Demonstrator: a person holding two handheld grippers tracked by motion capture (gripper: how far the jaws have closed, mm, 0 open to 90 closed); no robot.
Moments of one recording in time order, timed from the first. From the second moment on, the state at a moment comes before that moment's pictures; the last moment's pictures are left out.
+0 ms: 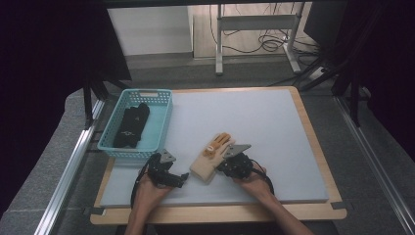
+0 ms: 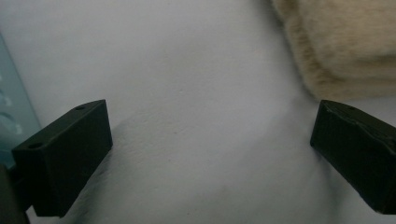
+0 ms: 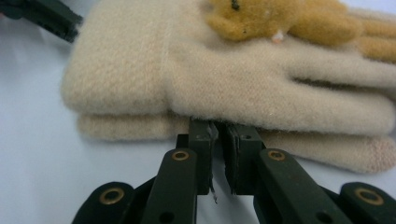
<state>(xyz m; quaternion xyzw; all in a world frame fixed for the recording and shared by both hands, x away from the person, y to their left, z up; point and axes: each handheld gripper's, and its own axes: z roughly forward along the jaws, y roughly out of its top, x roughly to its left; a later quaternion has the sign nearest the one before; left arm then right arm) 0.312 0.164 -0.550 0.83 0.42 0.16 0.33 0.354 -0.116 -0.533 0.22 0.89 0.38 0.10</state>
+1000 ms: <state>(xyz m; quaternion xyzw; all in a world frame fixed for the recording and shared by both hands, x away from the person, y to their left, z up) 0.313 0.166 -0.551 0.83 0.42 0.14 0.34 0.363 -0.256 -0.524 0.36 0.84 0.35 0.20</state>
